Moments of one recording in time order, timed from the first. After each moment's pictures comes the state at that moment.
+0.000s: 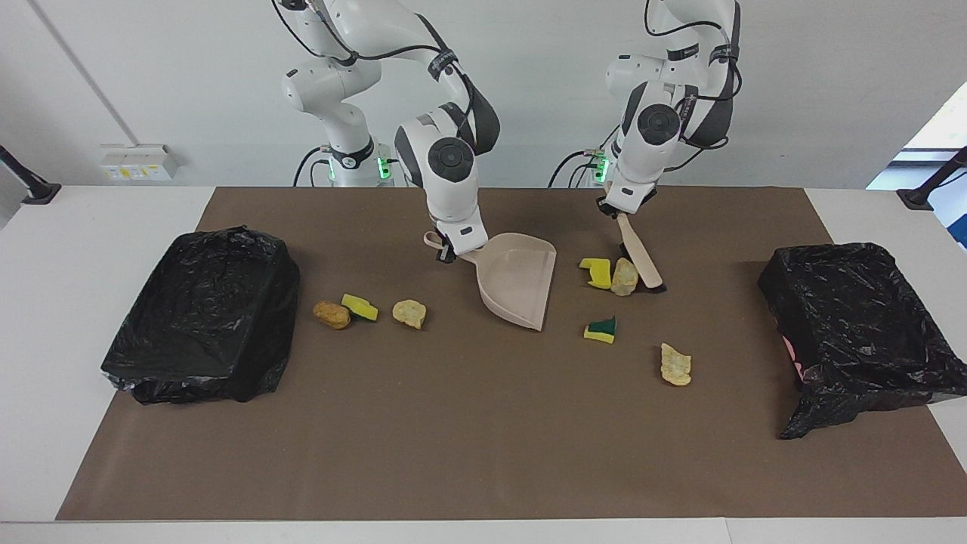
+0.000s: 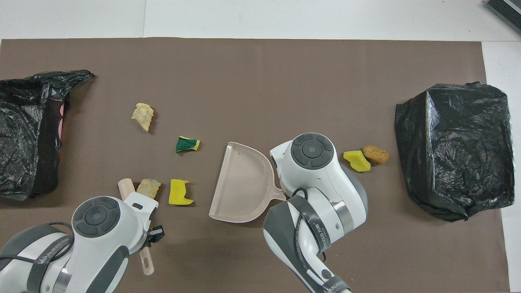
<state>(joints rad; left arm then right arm) -0.44 -0.29 -0.01 -2.54 -0.06 1.98 -0.55 0.66 0.19 -0.11 -1.98 0.13 1.93 -0.74</state>
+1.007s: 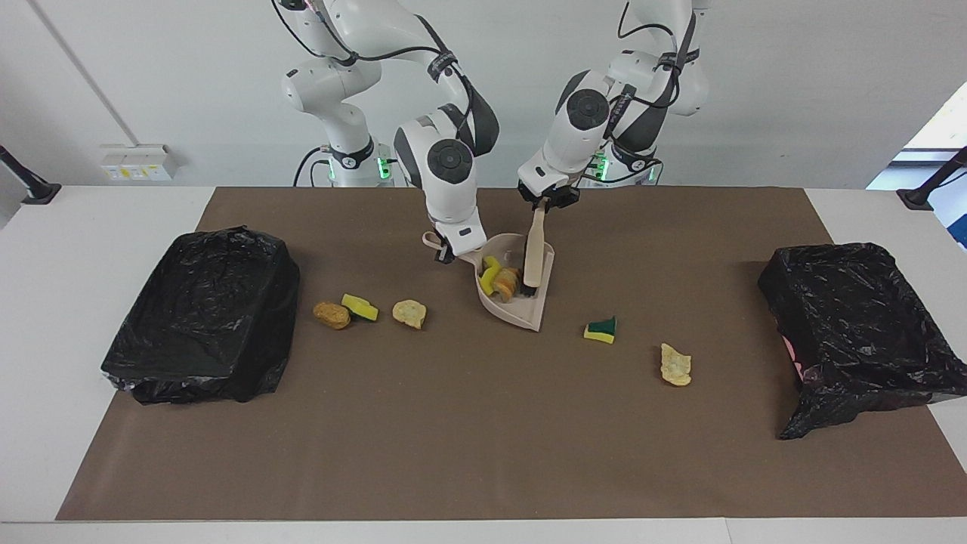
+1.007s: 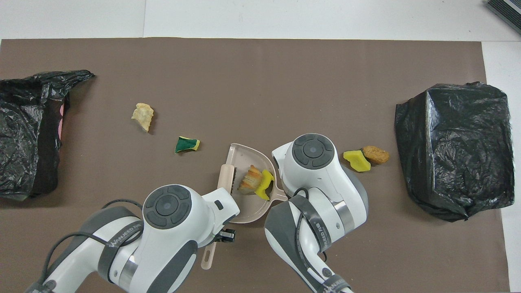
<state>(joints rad) -0.67 -0.13 0.01 -2.27 -0.19 1.94 -0.34 0.66 0.19 -0.11 -1.98 0.13 1.93 -0.73</state>
